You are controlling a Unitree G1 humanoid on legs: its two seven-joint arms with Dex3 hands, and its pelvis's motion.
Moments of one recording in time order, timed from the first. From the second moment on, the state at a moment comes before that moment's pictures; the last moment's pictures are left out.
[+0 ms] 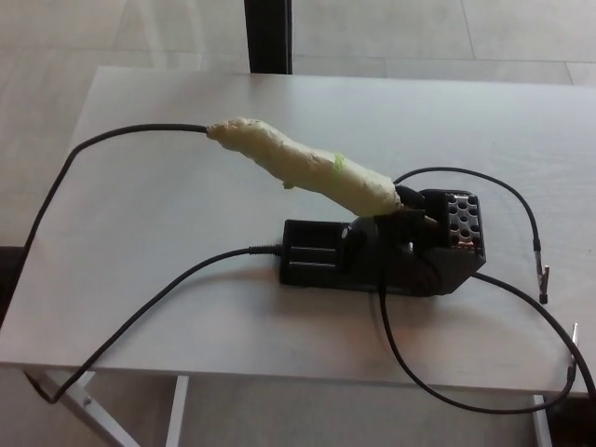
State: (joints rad) left_arm -0.78 0.75 0.03 0.28 0.00 0.27 -0.24; right_arm -0.15 -0.73 -0.56 1.25 0.15 -0.06 0.23
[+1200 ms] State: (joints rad) left_arm -0.88 0.43 -0.61 0.21 0.34 0.15 -0.38; right_arm -0.16 -0.75 -0.52 1.25 0.16 -0.06 0.23
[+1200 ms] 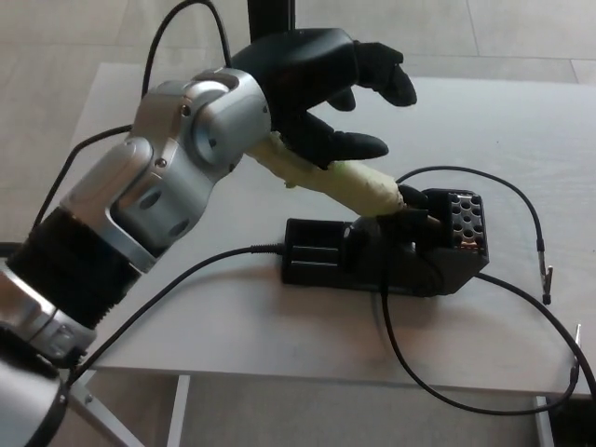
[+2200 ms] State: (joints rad) left_arm -0.88 0.52 -0.66 0.15 0.43 0.27 -0.74; right_arm -0.21 -0.78 -0.48 1.24 0.16 -0.06 0.23
